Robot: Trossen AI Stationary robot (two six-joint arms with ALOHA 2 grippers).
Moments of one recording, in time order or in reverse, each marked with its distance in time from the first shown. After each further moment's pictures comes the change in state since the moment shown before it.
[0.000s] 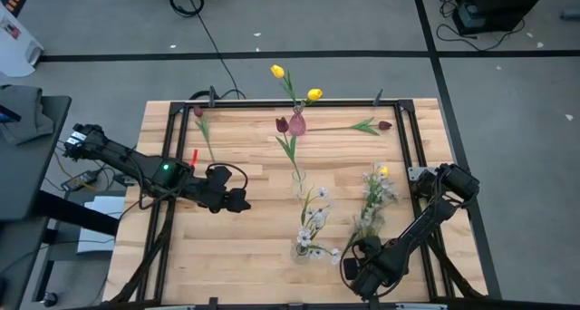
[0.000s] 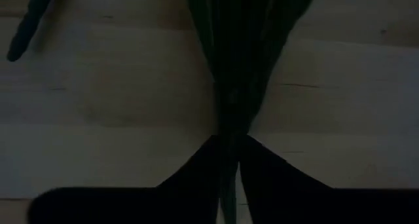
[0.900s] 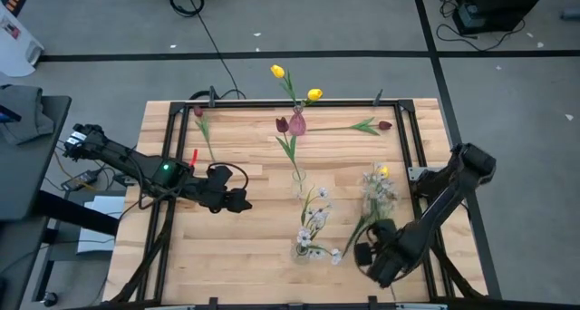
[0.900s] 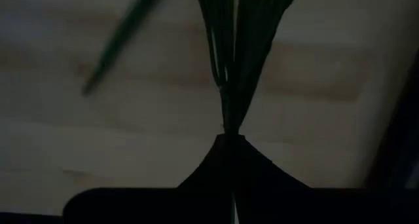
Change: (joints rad) left arm 0.000 0.000 0.000 0.016 -0.017 0.027; right arm -0.005 -0.265 0.003 -0.289 0.107 -0.035
